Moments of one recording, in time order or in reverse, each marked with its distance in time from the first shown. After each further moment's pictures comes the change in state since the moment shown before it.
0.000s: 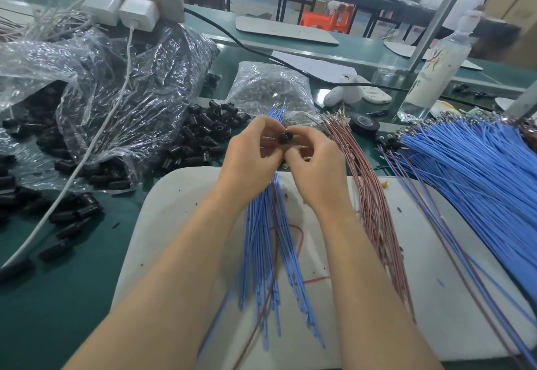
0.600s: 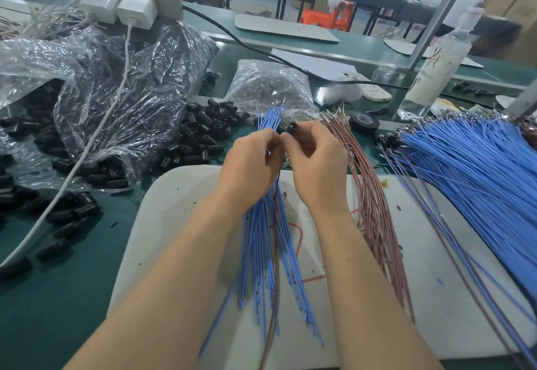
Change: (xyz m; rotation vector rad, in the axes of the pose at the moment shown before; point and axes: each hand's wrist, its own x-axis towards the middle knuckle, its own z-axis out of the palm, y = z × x) left_hand -0.003 -0.001 0.002 0.426 -0.003 0.047; right_hand -0.004 -0.008 0.007 0.096 0.161 -0.032
